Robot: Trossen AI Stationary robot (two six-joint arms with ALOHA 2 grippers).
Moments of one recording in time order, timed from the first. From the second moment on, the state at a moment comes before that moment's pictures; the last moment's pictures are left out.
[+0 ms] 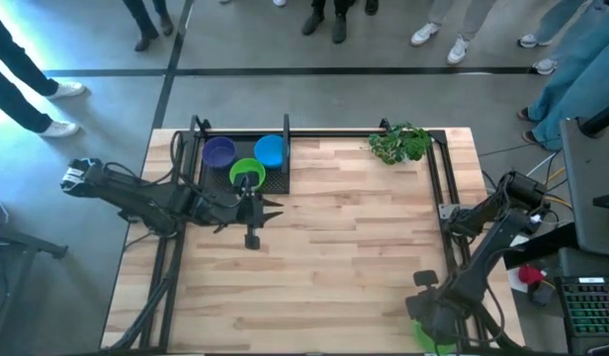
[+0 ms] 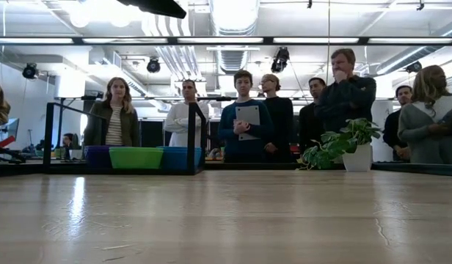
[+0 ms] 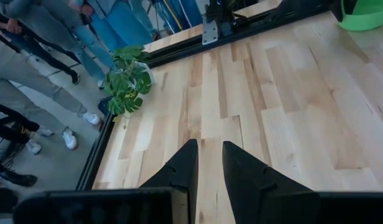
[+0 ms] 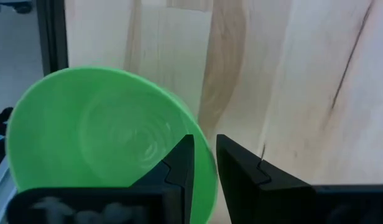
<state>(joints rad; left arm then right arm) -0.24 1.12 0.97 -0.30 -0.45 0.19 1.03 1.56 0.91 -0.72 -0.08 0.96</state>
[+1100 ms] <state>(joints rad) -0.24 1.12 0.97 -0.31 -0.45 0.25 0.81 1.56 1.11 -0.85 -0.02 0.75</state>
